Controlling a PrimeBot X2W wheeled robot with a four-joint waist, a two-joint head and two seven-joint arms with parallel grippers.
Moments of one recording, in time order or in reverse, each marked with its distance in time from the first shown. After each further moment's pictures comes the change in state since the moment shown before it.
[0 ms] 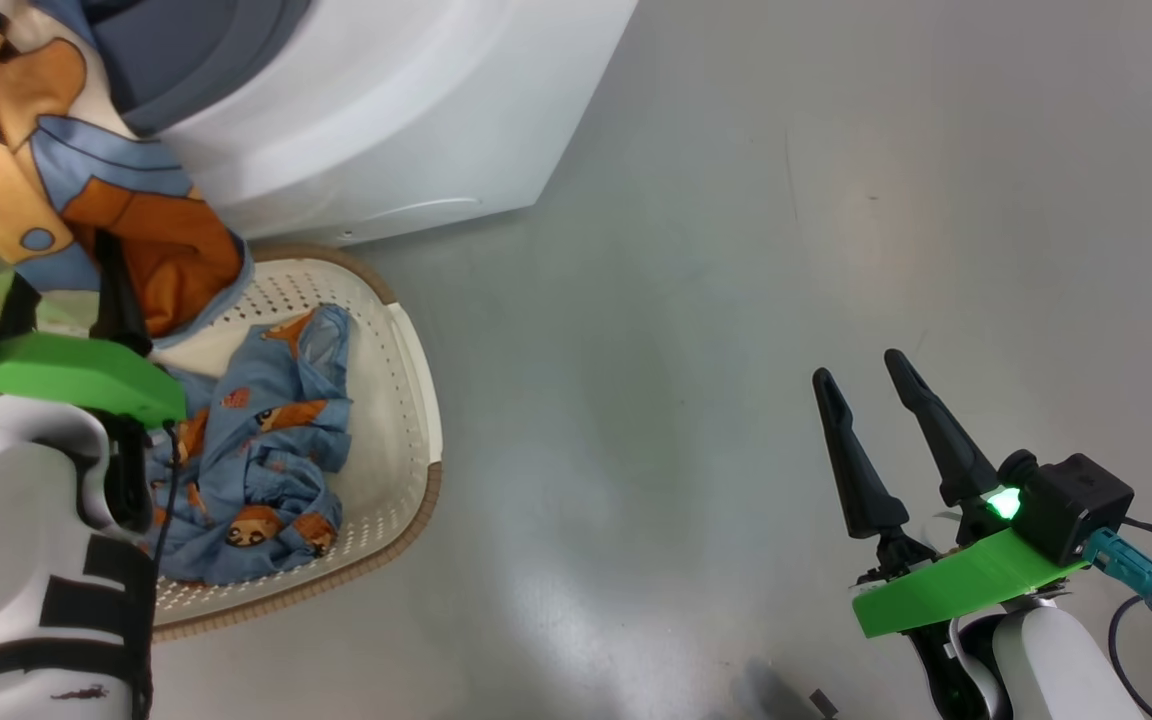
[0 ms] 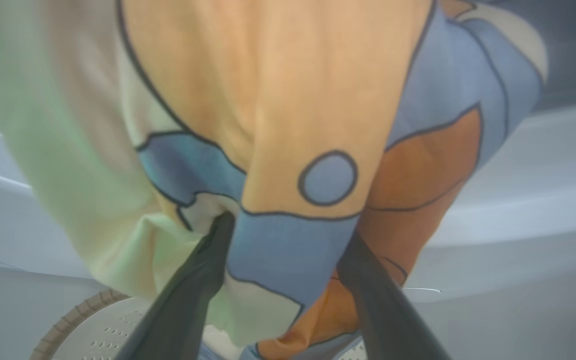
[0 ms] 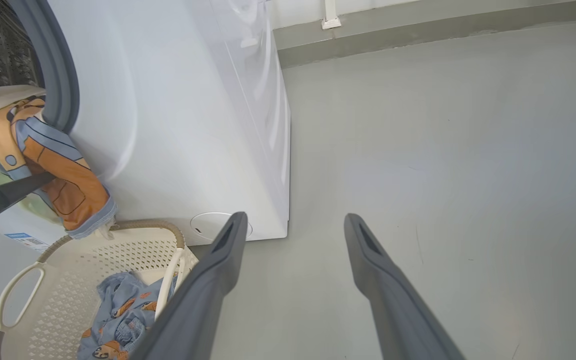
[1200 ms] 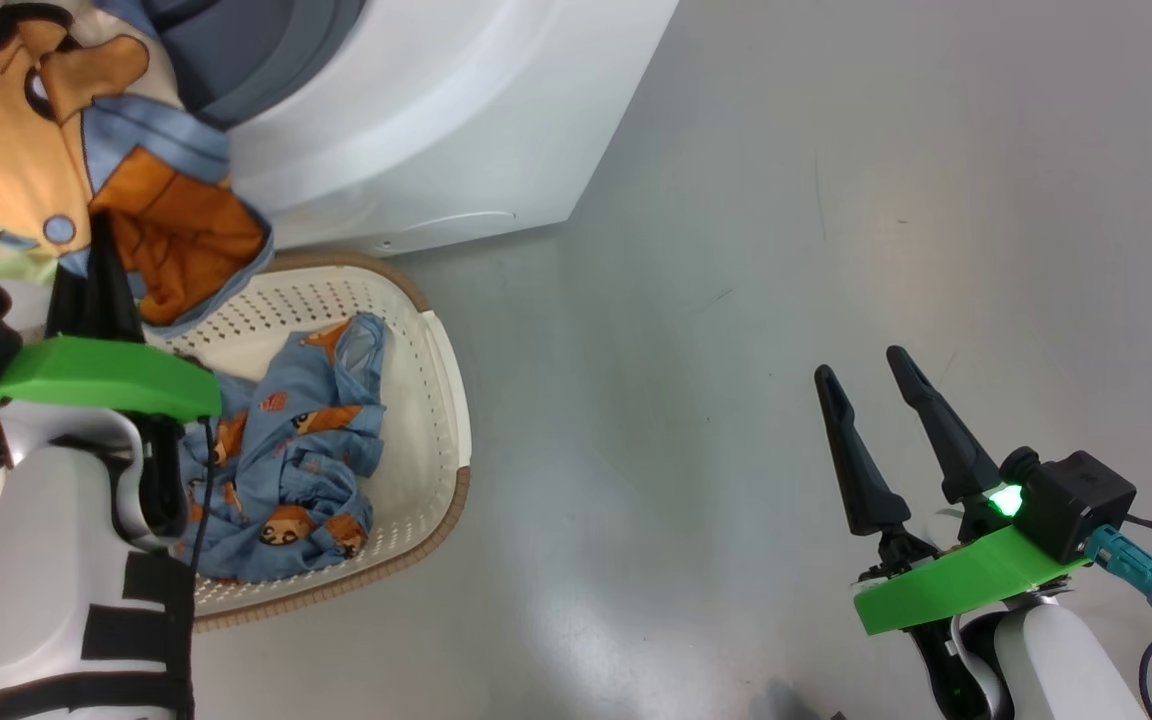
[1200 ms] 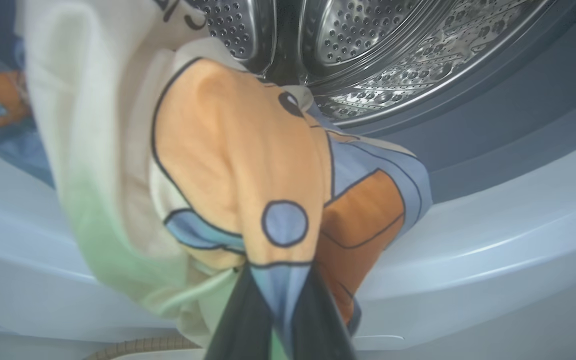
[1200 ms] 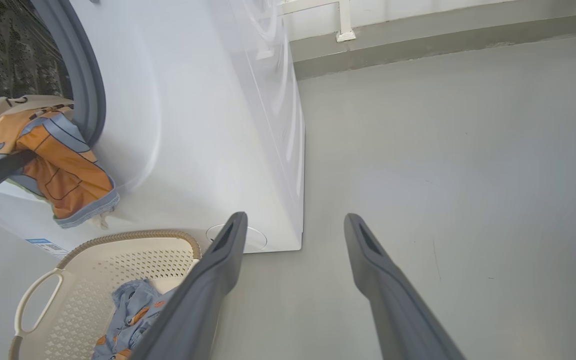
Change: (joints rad) left arm 0.094 -0.073 0.036 -0.260 0.057 -0.004 0.000; right arm -0.005 -0.003 -0.001 0.000 0.000 0.000 0.000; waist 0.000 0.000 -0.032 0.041
